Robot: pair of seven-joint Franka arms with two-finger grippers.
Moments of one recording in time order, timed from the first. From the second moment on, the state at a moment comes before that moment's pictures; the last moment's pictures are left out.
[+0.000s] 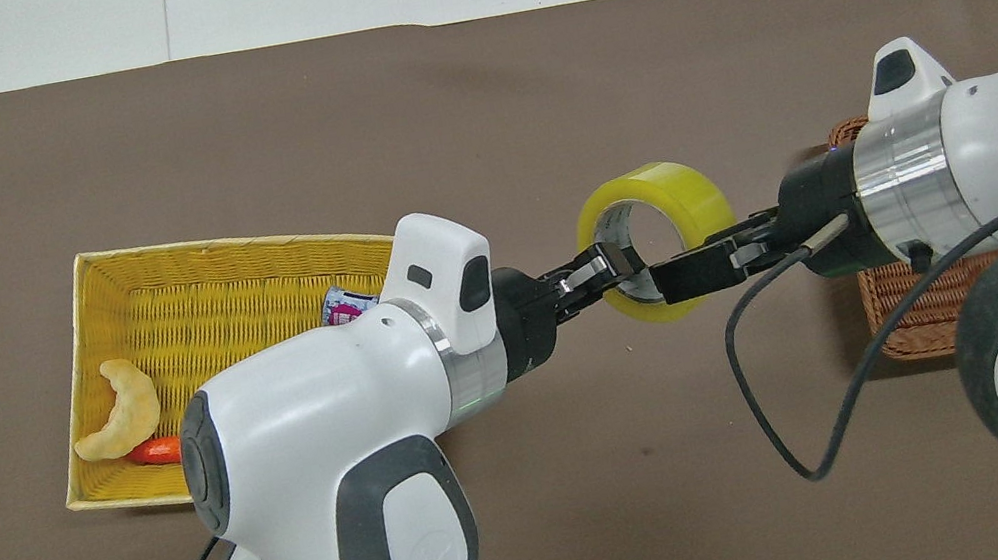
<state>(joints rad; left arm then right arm) -0.40 0.06 -0.38 -1.91 -0.99 2.67 -0.37 0.26 -0.08 -0.03 -1.80 0.56 1.80 -0.14</state>
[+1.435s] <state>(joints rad) -0.08 -0.03 -0.34 -1.88 -0.28 2.04 -0.50 -0.07 -0.01 -0.05 -1.91 0.45 1.80 -0.26</state>
